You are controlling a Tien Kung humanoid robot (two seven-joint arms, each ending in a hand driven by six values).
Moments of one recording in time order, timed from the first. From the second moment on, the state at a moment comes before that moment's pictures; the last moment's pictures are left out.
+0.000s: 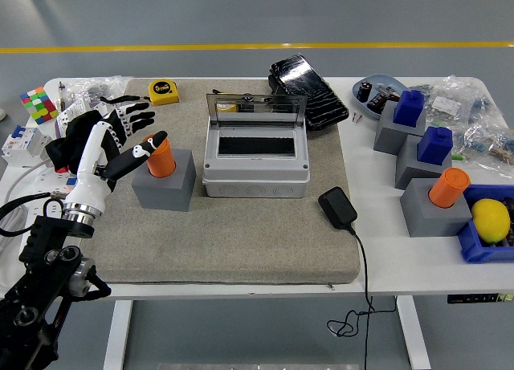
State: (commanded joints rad) left arm -0.18 0.07 -1.31 -1.21 1.28 0.10 -0.38; right arm 0.09 -0.06 1.44 0.18 -1.39 0.02 -0.18
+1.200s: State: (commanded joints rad) left arm -0.26 0.01 -1.25 -1.02 1.25 0.13 -0.47; right arm 0.08 -0.06 1.44 0.18 -1.39 0.02 -0.18
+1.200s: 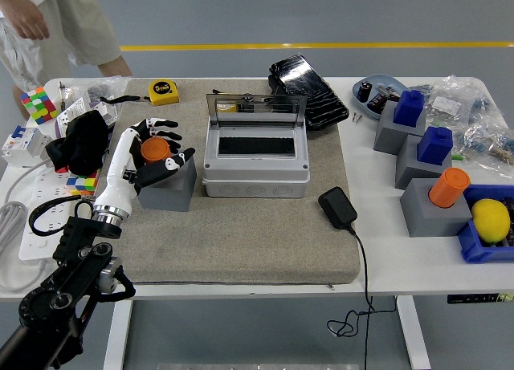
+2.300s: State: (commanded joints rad) left arm -0.31 0.00 -1.24 -1.01 1.25 0.13 -0.49; right arm 0.09 -0.06 1.44 0.18 -1.38 0.01 -0.15
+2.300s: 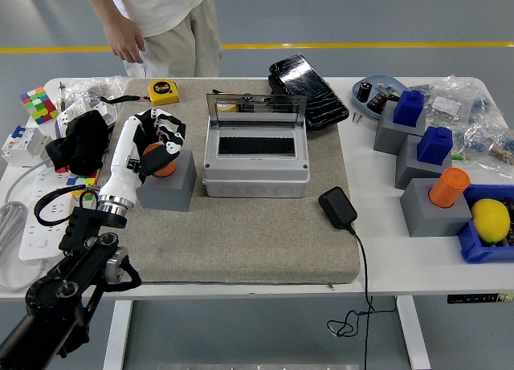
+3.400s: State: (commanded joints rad) left arm -0.34 0.01 -1.24 -1.02 1.25 0.14 -0.32; right arm 0.08 -0.06 1.45 0.18 -1.40 0.00 -0.15
